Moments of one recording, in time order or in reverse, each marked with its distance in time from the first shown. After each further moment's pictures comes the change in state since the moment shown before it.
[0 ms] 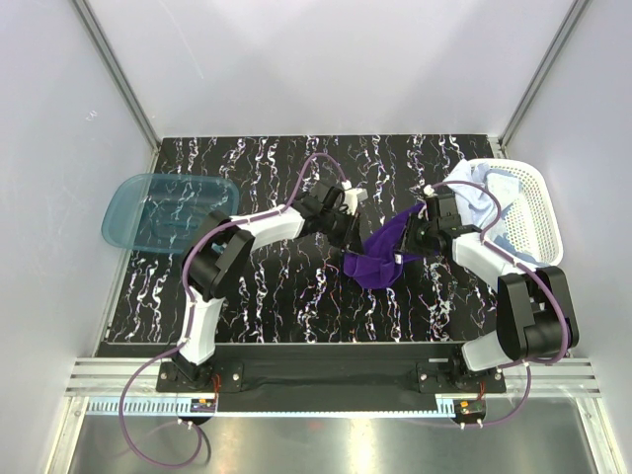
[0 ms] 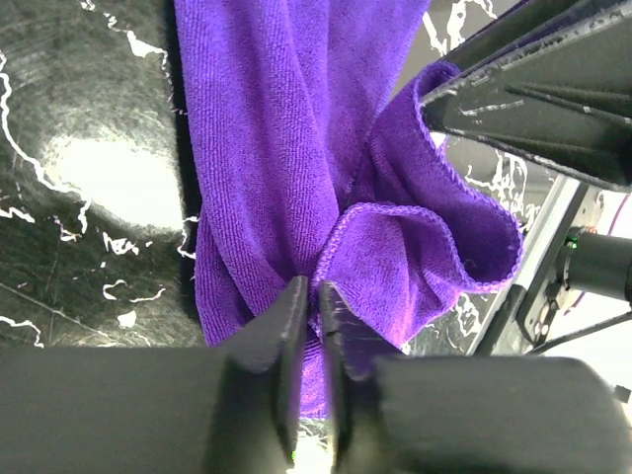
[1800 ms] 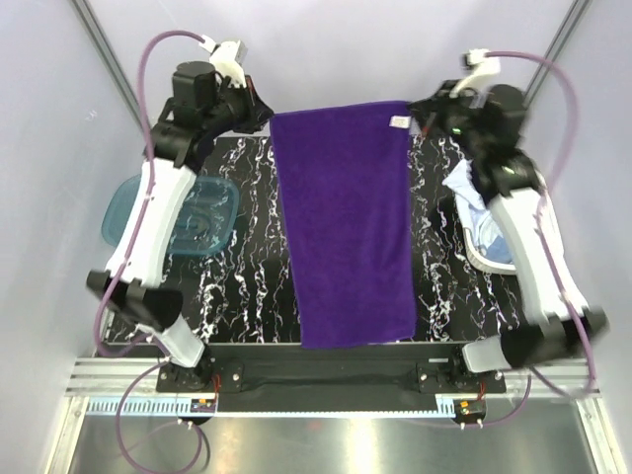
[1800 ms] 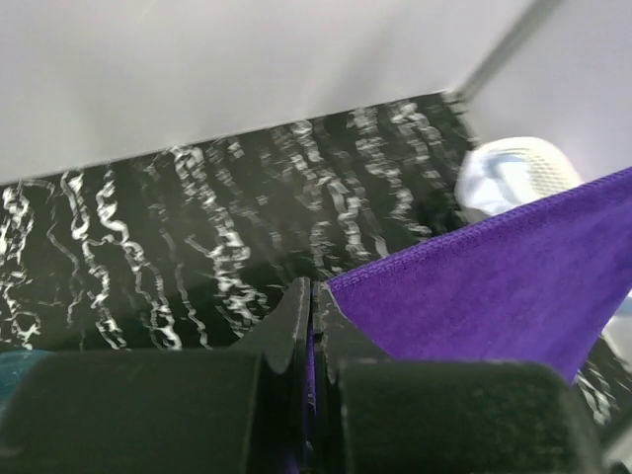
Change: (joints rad) left arm 0.371 -0.461 0.613 -0.492 -0.364 0.095; right arm -0.005 -0.119 0.838 -0.049 -0.089 -0.181
